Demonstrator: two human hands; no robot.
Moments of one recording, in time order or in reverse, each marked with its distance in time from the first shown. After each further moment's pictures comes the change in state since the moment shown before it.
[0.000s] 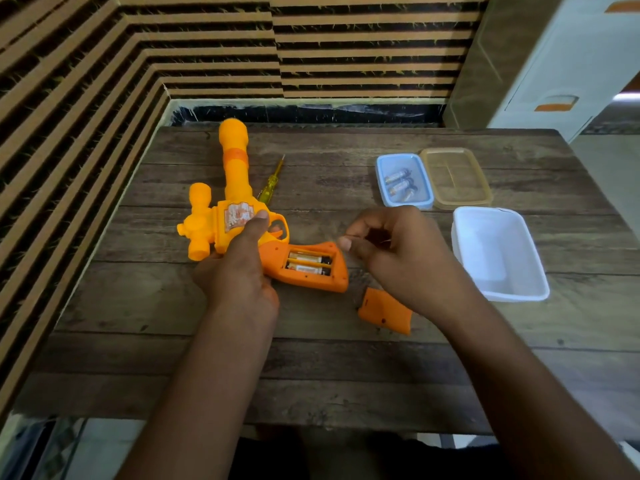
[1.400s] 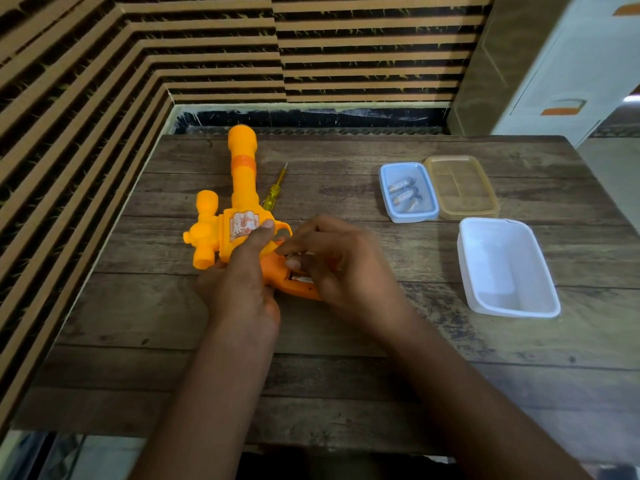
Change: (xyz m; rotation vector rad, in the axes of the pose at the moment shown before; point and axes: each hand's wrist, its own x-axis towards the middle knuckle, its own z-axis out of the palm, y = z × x) left_hand 0.011 -0.008 -0.007 0.001 -0.134 0.037; right_hand 0.024 0.003 0.058 0.213 0.086 -0.476
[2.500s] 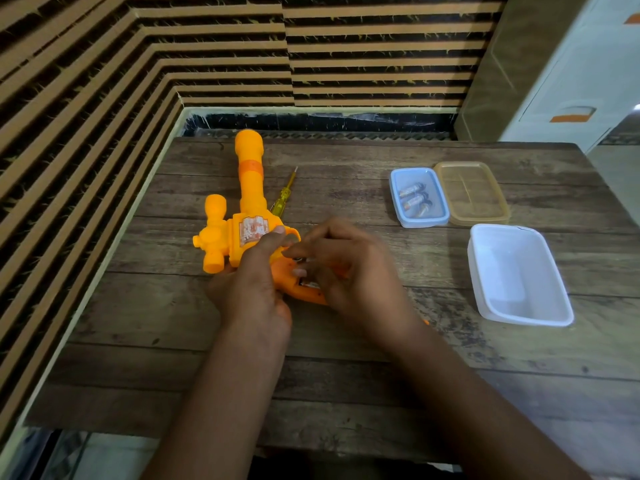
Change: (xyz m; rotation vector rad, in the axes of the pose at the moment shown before) left_hand 0.008 -0.003 -0.003 -0.012 0.024 -0.042; right_hand -0.002 -0.001 0.005 -0.062 0.037 -0.044
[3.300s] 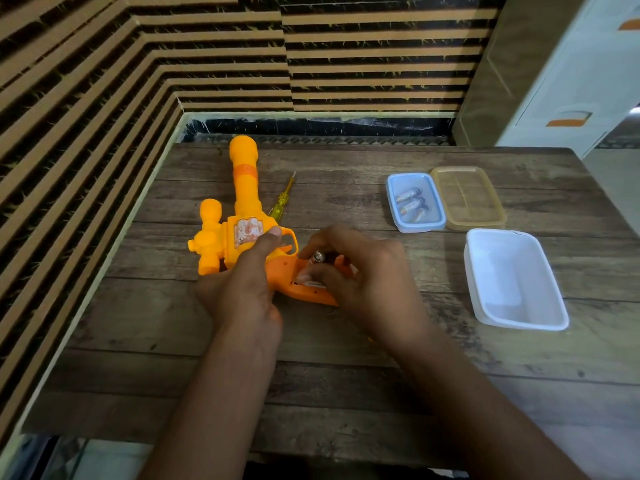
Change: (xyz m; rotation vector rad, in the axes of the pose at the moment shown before) left_hand -0.021 0.012 0.009 0.050 0.184 0.145; right_hand 0.000 -0.010 -0.019 -0.098 0.008 0.026
